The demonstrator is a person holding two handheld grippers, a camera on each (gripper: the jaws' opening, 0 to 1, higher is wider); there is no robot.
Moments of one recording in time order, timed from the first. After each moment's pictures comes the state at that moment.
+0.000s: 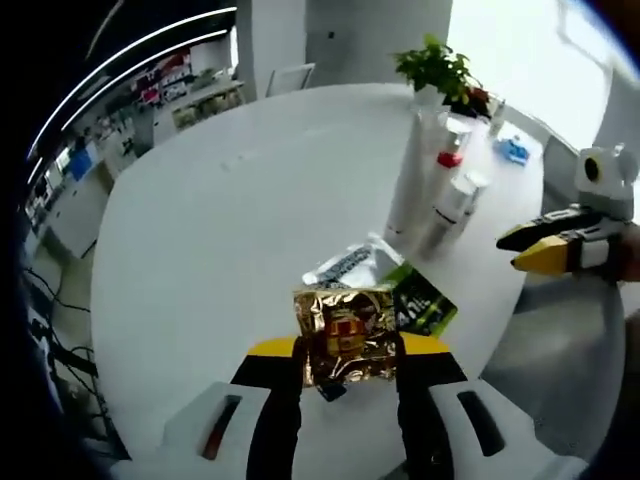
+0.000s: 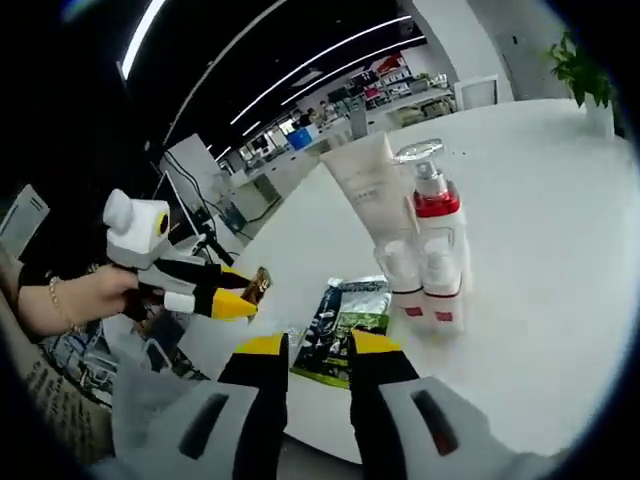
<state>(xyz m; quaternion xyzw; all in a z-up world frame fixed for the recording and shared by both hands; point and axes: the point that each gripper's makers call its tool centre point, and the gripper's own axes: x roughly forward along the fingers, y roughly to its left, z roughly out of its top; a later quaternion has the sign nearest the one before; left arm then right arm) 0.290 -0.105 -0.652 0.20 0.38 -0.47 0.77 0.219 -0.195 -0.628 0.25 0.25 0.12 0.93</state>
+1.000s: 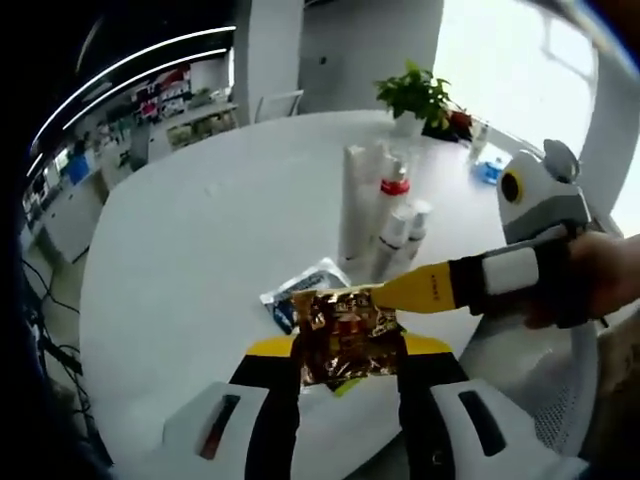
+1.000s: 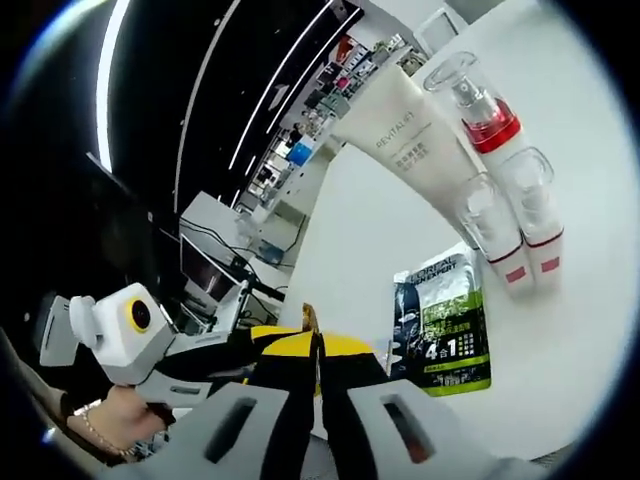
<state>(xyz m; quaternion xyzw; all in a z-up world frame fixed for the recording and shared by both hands) 0.256 -0.128 -0.630 0.15 0.35 -0.50 0.78 0.249 -0.161 -0.623 0.42 0.23 0.12 0.87</state>
